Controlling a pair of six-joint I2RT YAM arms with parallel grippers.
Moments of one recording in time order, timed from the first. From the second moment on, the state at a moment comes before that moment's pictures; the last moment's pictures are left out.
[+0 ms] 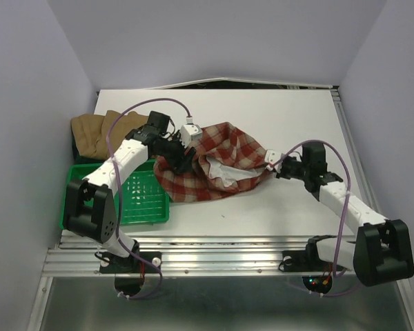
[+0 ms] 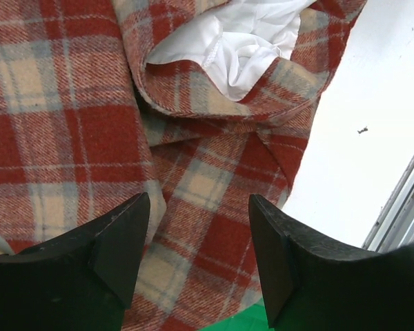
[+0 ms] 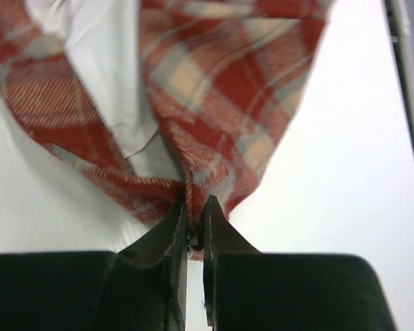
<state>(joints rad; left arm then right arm) -0.35 1.53 1.18 -0.66 0.58 0.51 0.16 1.17 0.57 -0.04 -0.64 -1.07</state>
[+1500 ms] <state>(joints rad) -0.75 1.76 1.12 -0.24 0.48 0.85 0.16 1.17 0.99 -0.06 -0.39 -0.35</state>
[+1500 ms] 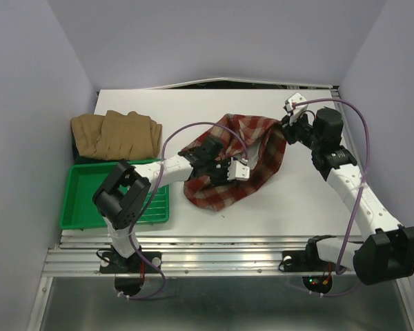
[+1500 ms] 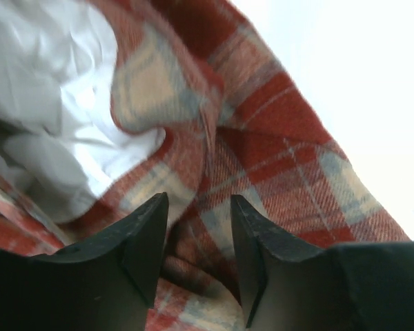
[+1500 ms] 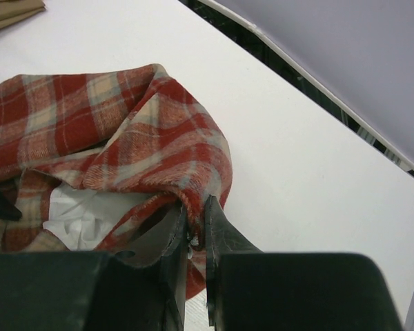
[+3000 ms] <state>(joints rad) -0.56 1.65 1.66 -0.27 -0.06 0.92 -0.03 1.40 1.50 -0.04 -0.40 -0.33</state>
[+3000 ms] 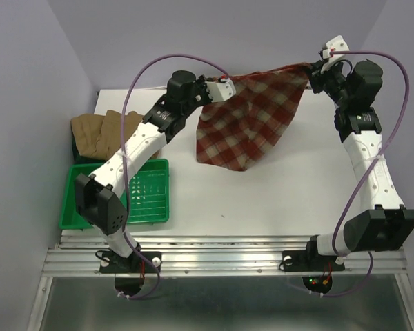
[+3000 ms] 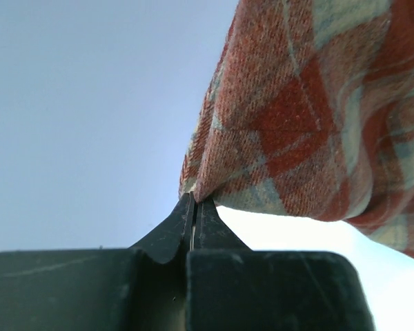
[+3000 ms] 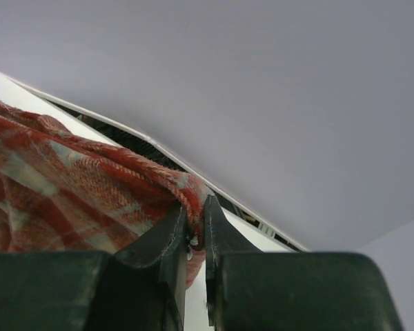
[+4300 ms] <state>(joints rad) -0.59 1.33 1.51 -0.35 0.16 0.63 -0.02 1.25 1.59 -0.45 -0.34 -0.48</state>
